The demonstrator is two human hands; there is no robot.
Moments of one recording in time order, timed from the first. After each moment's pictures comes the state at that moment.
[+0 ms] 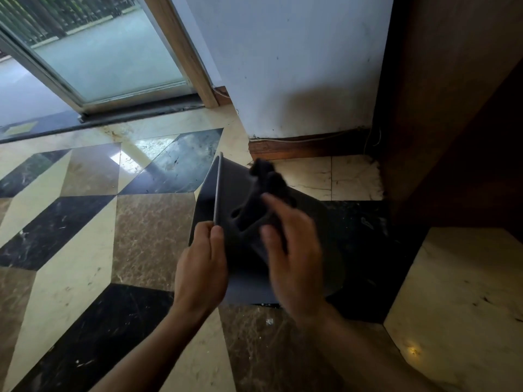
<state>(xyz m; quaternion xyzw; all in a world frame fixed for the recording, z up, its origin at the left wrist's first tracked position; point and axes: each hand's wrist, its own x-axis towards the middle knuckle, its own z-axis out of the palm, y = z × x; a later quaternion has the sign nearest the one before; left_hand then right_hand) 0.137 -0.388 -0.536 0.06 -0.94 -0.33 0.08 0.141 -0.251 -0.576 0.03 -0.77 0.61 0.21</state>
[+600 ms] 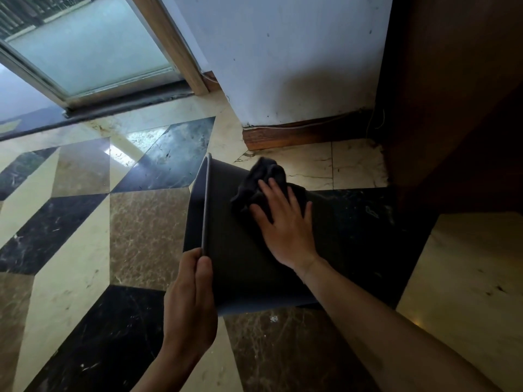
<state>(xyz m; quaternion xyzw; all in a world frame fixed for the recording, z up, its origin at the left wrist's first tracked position) 0.162 -0.399 -0.550 0.08 -0.93 -0.34 0.08 0.054 -0.261 -0.650 0.01 -0.88 0.47 -0.02</state>
